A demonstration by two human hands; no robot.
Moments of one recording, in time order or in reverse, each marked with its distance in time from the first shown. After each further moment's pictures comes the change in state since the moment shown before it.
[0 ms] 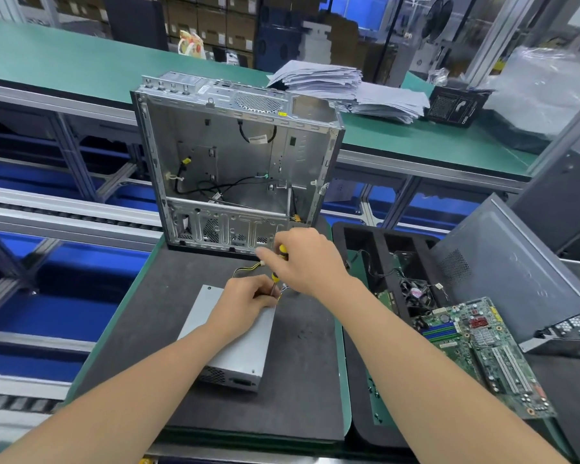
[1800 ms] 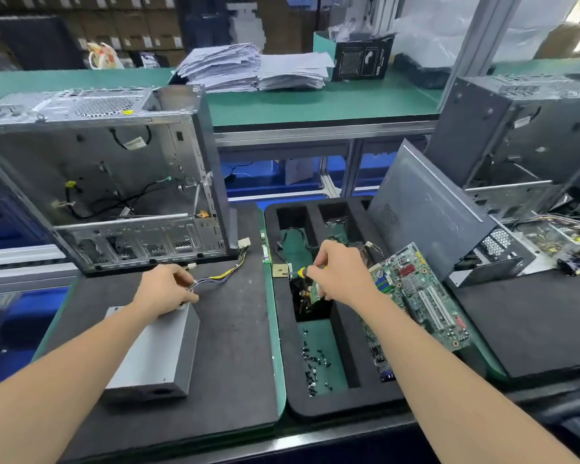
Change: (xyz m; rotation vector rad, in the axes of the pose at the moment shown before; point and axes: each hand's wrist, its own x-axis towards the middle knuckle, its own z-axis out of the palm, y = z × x) left_hand 0.048 0.044 0.014 0.331 -0.079 -0.505; right_hand -0.124 0.202 -0.013 0.488 0.069 0.530
